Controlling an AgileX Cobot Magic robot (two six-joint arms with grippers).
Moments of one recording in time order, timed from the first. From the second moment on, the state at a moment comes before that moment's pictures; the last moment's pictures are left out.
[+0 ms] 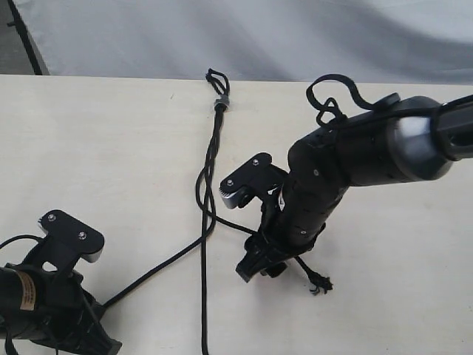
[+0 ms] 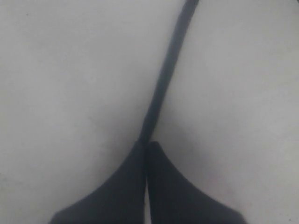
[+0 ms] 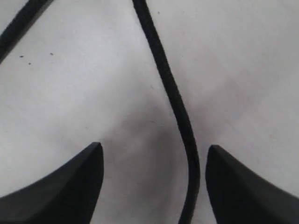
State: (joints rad) left arm -0.55 1.45 -0.30 -0.06 0.06 -0.07; right arm 0.71 1.86 -0.97 -0.02 0.55 -0.11
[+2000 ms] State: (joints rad) left arm -0.55 1.44 -0.24 -0.06 -0.03 -0.13; right arm 0.70 1.61 -1.12 -0.37 0.74 0.06
